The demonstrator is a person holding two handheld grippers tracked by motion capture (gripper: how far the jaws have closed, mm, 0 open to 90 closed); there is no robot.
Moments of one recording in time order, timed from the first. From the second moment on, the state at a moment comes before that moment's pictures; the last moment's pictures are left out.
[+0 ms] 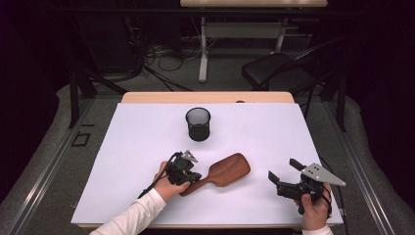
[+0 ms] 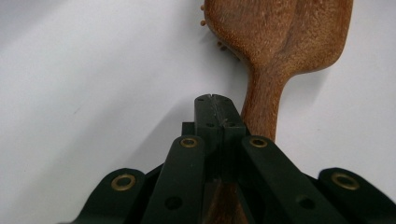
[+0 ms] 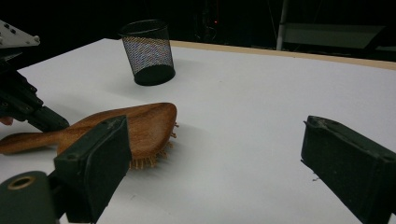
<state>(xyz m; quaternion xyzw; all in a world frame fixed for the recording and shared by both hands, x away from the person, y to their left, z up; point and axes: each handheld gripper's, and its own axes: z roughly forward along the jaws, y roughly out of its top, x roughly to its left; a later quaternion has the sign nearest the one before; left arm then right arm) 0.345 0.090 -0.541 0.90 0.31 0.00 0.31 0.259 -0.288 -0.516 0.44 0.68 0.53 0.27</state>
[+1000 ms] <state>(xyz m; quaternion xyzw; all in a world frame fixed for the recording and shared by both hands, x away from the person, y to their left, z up) 0.340 0.096 -0.534 0.90 0.31 0.02 0.32 0.259 -0.288 -0.517 0.44 0.68 0.53 0.27</state>
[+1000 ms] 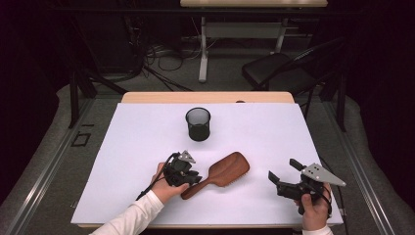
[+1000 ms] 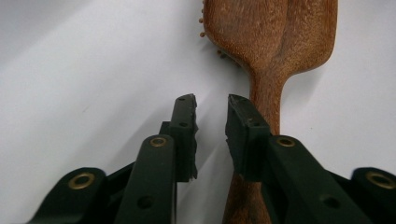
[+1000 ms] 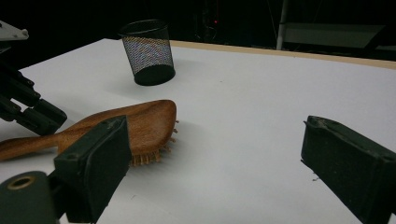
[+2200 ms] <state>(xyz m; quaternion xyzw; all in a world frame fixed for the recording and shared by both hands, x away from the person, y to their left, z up) 0.342 0.105 -0.511 0.89 0.29 0.02 0.35 0.258 -0.289 -0.517 0.44 0.68 0.53 0.27</state>
